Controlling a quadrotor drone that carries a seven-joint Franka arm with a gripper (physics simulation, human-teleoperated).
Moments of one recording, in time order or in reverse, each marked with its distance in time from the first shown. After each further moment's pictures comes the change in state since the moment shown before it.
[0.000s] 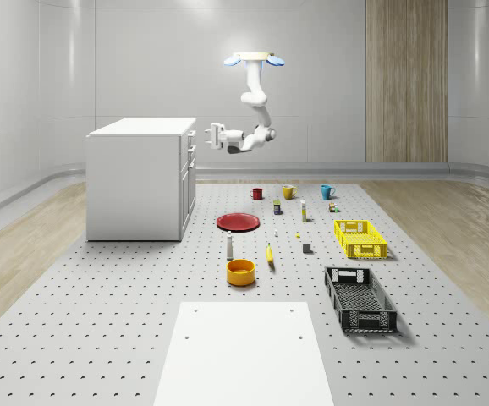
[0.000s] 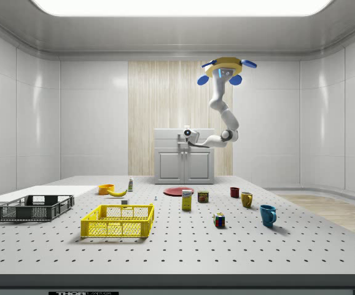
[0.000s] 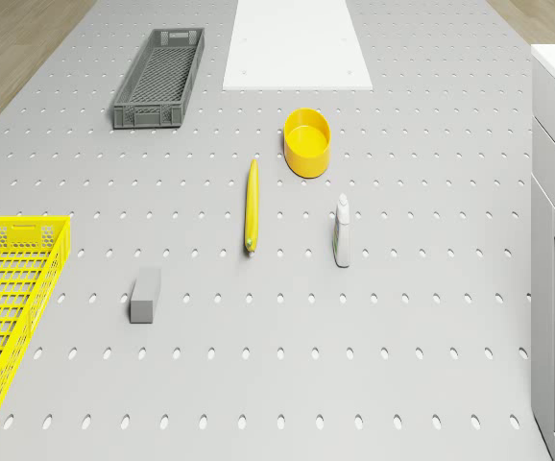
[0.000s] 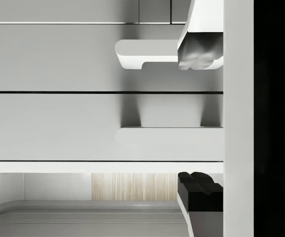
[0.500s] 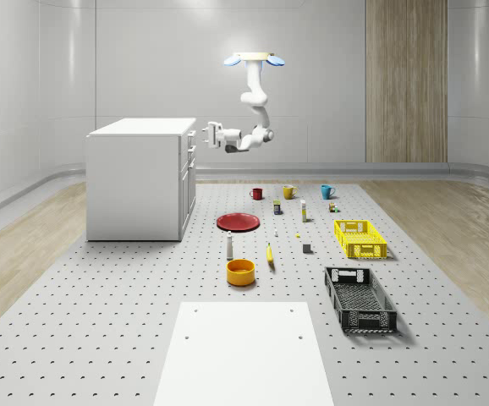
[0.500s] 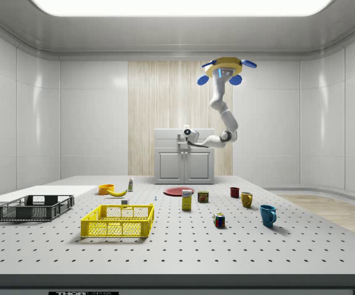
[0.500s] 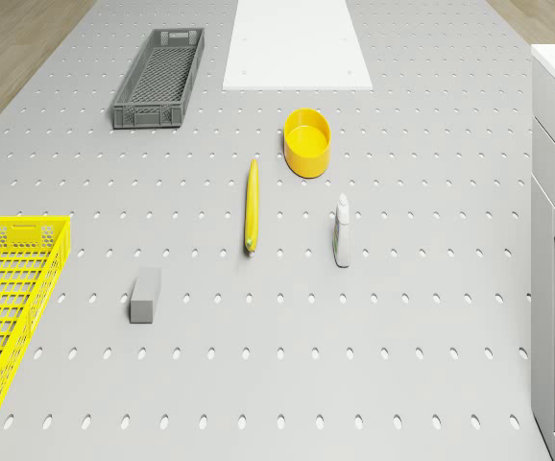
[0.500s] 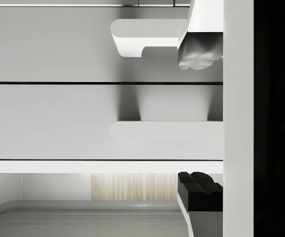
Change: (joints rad) arm -0.052 0.038 0.064 0.005 0.058 -0.016 -0.036
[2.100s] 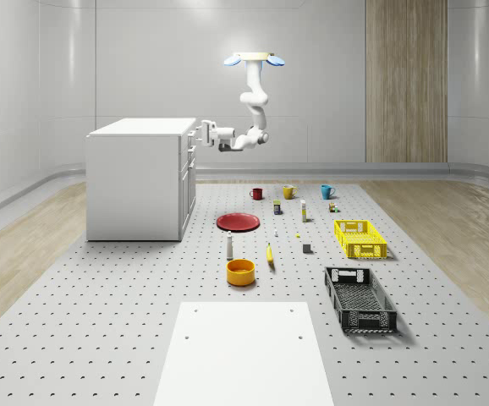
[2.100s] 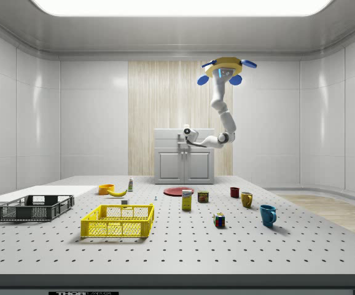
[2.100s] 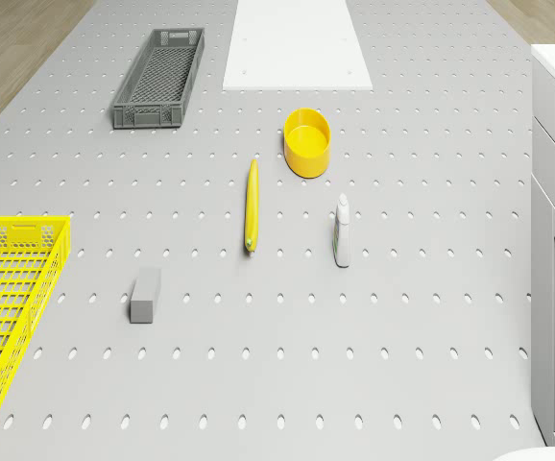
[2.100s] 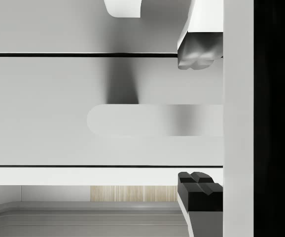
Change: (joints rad) arm -0.135 0.108 0.195 0.074 0.128 0.001 -0.052
